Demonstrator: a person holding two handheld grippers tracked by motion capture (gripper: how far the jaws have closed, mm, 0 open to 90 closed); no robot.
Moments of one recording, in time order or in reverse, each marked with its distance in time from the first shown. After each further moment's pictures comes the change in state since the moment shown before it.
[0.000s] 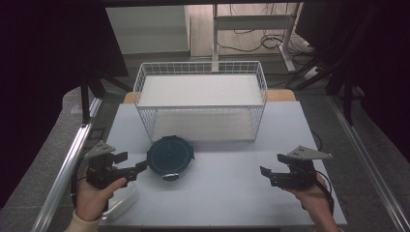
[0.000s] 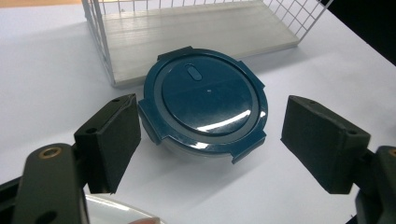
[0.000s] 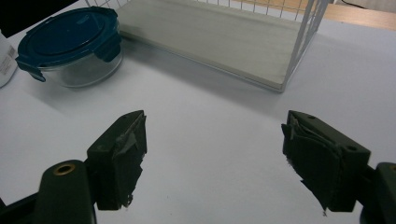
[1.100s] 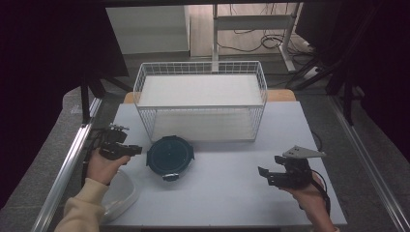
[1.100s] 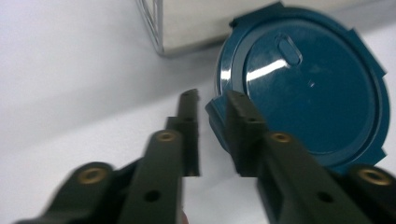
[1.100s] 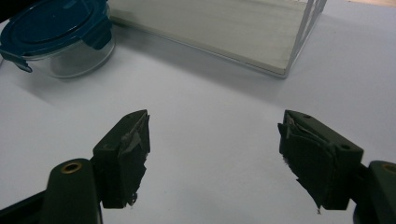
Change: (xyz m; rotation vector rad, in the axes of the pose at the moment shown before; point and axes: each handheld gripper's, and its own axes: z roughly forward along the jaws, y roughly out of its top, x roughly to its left) left arm 0.058 0.032 0.075 0.321 0.082 -0.038; right arm -0.001 -0.004 0.013 0.054 -0.006 0.019
